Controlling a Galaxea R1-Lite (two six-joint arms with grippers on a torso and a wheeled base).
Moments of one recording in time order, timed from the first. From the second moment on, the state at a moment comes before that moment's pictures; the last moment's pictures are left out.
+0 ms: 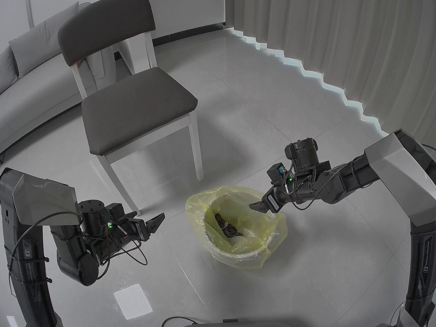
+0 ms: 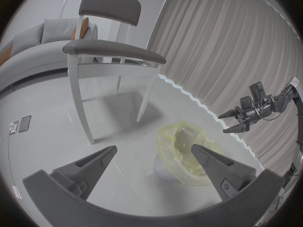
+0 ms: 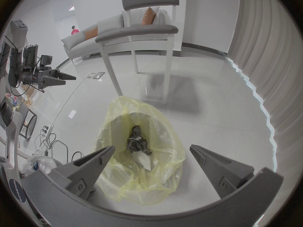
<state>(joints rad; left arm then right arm) -0.19 2.28 -0.41 -1.55 -0.22 -0.21 0.42 2.32 -1.42 -0.21 0.15 -0.37</state>
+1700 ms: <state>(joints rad) -0.26 2.94 -1.99 -0.18 -0.08 -0.03 0.26 2.27 -1.30 -0.27 0.15 -0.38</state>
